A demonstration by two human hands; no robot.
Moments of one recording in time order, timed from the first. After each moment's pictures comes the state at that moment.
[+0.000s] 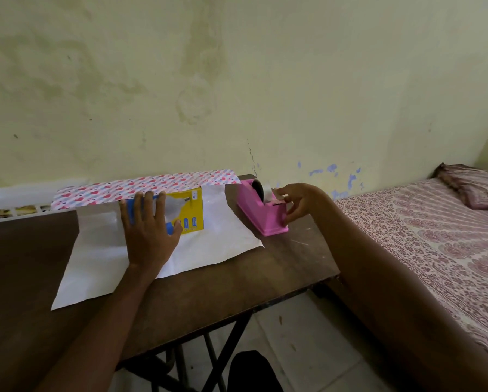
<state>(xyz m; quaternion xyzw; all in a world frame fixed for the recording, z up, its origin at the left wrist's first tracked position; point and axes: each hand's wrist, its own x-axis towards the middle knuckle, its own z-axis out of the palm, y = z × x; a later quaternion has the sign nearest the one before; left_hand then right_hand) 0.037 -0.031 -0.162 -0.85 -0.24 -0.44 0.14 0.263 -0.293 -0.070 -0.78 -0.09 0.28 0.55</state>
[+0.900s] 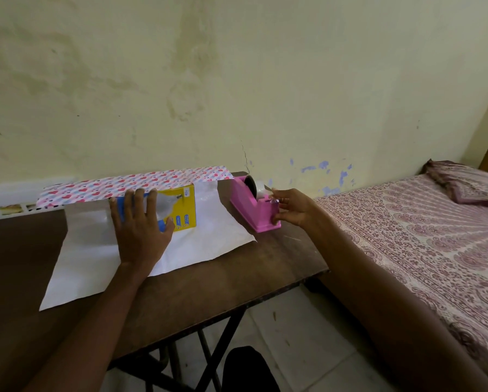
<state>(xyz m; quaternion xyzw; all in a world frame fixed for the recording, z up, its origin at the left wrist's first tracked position) 0.036 -0.035 -0.159 -0.85 -0.24 -0.44 0.13 0.253 -0.308 -0.106 -0.61 -0.09 0.30 0.73</state>
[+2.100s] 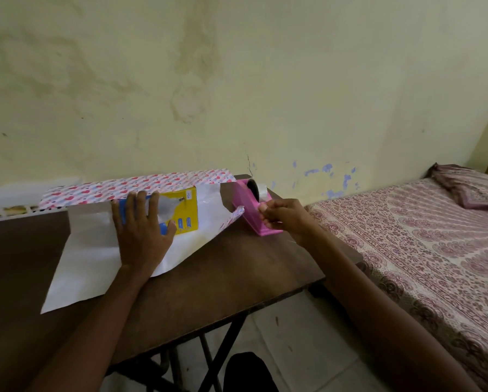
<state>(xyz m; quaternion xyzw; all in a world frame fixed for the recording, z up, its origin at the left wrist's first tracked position) 0.037 -0.035 -0.161 -0.84 -0.24 -0.46 0.14 0.199 -0.312 -0.112 -0.70 -0.27 0.15 0.64</state>
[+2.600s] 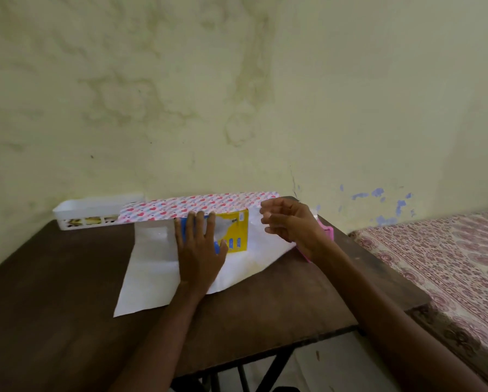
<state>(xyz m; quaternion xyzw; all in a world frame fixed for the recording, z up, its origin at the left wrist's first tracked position) 0.037 -0.035 -0.163 -0.85 -0.25 -0.44 0.11 0.150 -0.230 -0.073 -0.59 -0.37 0.18 0.69</state>
